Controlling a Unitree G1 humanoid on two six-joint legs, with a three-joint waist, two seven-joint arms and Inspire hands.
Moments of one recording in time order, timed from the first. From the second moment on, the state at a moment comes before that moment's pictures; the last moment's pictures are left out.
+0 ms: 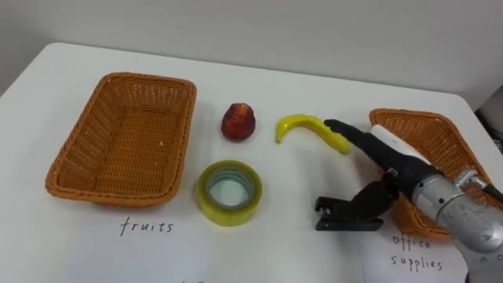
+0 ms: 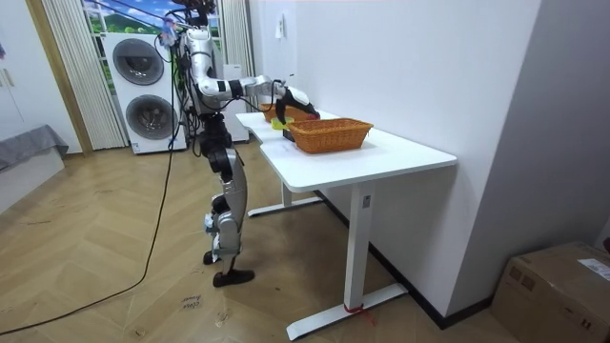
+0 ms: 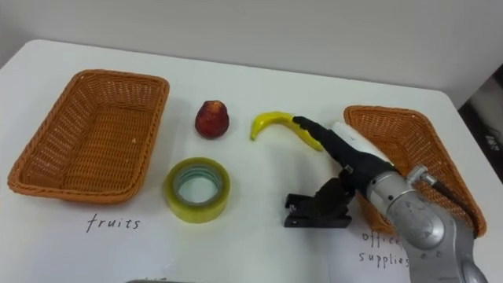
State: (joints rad) left arm 0.25 0.23 0.09 0.95 0.27 0.01 0.22; right arm 0.09 -0.43 0.02 -0.20 -0.50 0.11 0.55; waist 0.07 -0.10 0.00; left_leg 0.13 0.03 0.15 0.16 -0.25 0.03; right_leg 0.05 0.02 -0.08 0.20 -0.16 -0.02
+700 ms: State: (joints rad) left arm 0.24 0.24 0.09 0.92 0.23 0.01 0.20; right arm 0.09 -0.43 0.06 -0.12 -0.52 0.13 0.63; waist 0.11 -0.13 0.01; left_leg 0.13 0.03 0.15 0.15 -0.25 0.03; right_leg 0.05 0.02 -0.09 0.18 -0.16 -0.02
